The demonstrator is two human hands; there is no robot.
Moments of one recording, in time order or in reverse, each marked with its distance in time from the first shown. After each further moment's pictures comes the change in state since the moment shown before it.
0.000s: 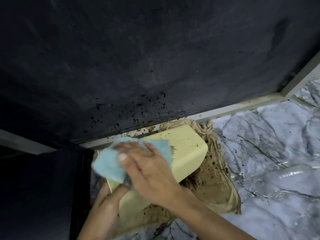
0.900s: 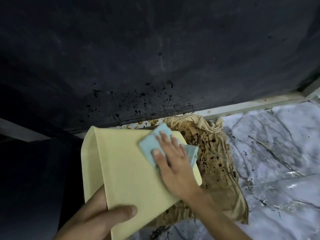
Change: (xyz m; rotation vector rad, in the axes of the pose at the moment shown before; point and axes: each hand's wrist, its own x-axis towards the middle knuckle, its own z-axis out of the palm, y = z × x) left_hand -0.005 0.025 -0.007 0.298 -0.157 -0.366; right_hand -0.008 0.106 0.022 0.050 0.057 0.262
